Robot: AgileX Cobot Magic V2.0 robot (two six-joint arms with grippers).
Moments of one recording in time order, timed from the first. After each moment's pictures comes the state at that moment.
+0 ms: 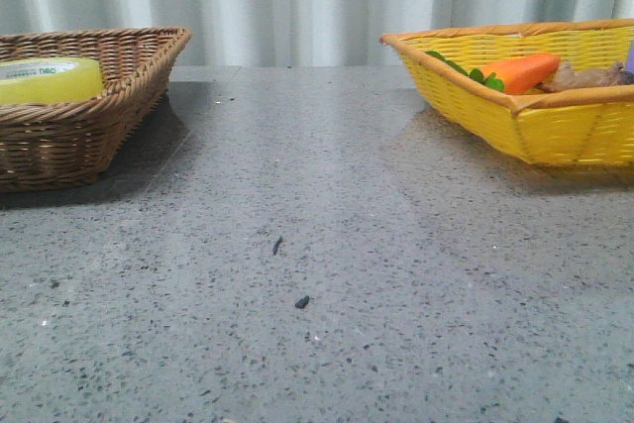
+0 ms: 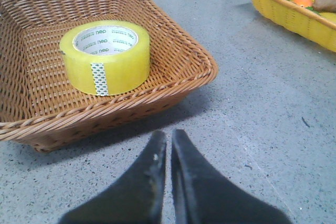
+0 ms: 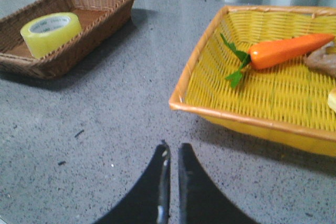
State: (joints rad) left arm -0.24 0.18 -0.43 -0.27 0.68 0.18; right arm 0.62 0.26 -0.54 -0.19 0.66 0.26
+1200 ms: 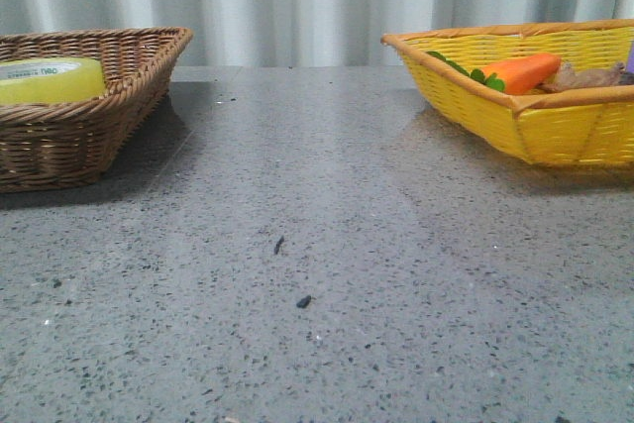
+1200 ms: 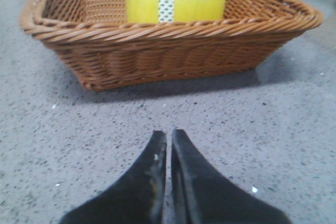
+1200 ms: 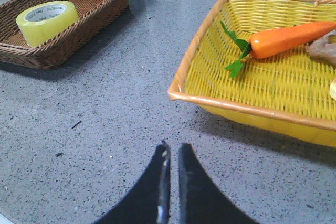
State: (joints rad) left arm -0.19 0.00 0.00 -0.07 0.32 -0.03; right arm 0.62 0.26 -0.53 -0.19 0.66 0.26
